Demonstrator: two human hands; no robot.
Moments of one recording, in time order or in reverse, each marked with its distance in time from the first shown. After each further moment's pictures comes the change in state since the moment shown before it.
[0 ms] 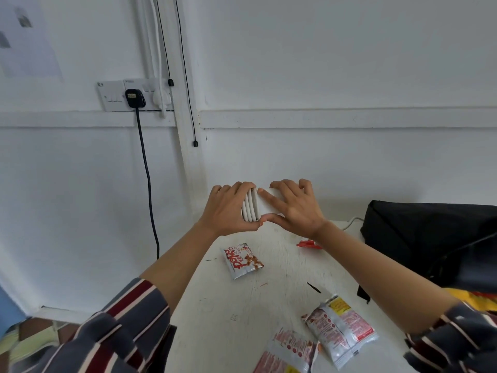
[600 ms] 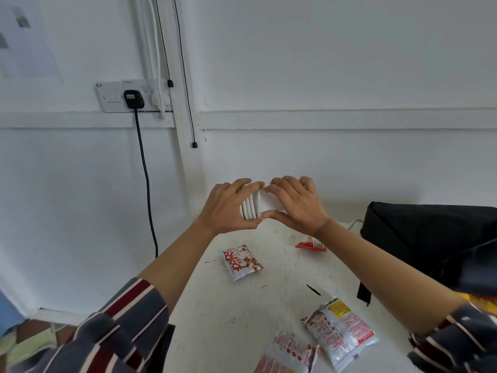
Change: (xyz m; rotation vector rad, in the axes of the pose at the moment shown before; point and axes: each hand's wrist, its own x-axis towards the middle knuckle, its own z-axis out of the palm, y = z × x) left_hand 0.006 -0.006 -0.001 -0.013 0.040 0.129; right_hand 0.009 0.004 -0.012 0.034 0.055 0.013
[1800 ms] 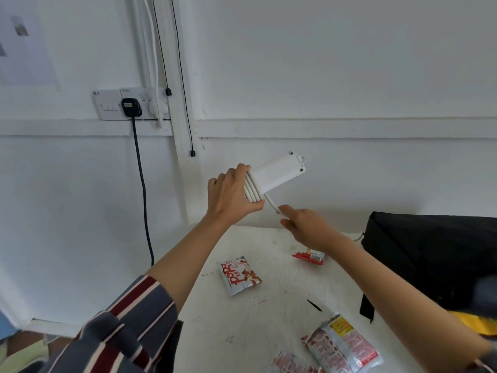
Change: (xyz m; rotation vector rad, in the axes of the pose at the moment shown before) left_hand 0.044 0.009 -0.004 0.070 0.019 -0.416; right_hand -0.015 0.009 -0.008 0.442 -0.758 0.404
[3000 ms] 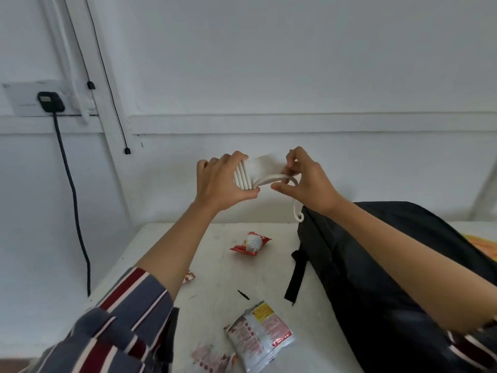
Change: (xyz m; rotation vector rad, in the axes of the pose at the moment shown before) left_hand 0.025 0.123 0.019 -0.147 0.015 0.094; right_hand -0.069 0.075 -0.114 0.502 0.421 0.036
